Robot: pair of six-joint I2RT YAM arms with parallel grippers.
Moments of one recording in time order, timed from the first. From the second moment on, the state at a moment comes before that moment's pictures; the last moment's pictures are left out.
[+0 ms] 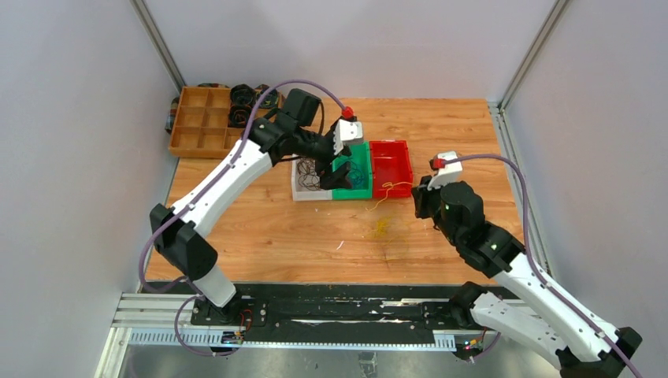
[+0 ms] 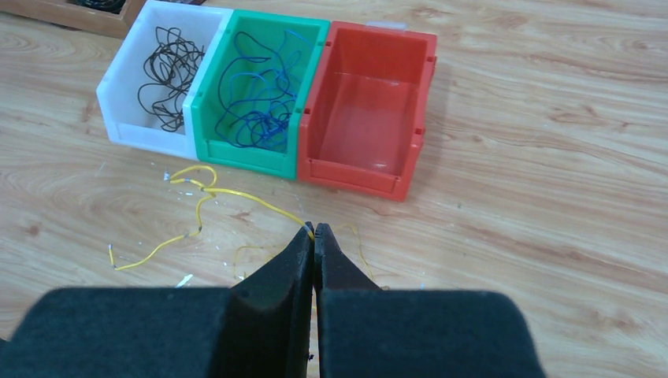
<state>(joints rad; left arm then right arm) -0.60 1.67 1.67 -0.80 0.67 0.64 0.73 0.70 0.76 -0.39 0.41 0.21</state>
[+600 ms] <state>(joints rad) -0.70 1.85 1.78 -0.83 0.90 0.60 0.62 0.93 0.83 -0.27 -0.10 0.24</state>
